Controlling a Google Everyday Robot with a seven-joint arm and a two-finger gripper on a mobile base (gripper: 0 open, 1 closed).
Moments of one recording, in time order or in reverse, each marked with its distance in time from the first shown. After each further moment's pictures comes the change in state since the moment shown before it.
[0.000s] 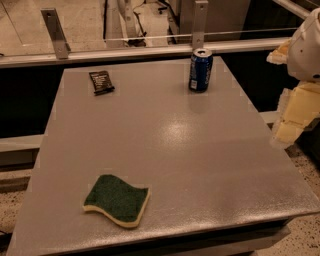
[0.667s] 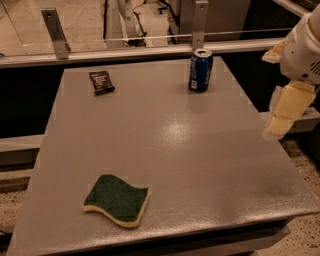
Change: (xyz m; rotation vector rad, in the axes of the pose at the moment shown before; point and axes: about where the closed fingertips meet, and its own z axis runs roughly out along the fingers) arm 0.004 -0.023 0.019 0.018 -0.021 0.006
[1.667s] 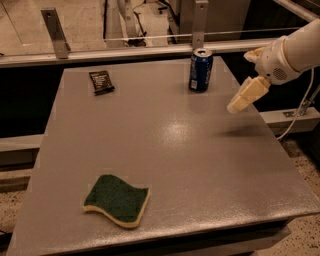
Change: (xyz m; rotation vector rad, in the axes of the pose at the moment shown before) arm -0.012 -0.117 0.106 0.079 -0.384 0.157
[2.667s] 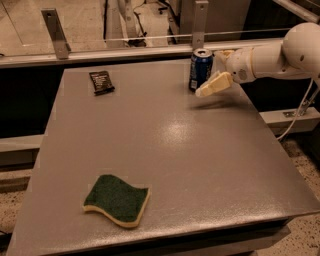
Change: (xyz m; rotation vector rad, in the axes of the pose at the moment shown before) arm -0.048 -0.053 0.102 -0.061 -0.390 0.086
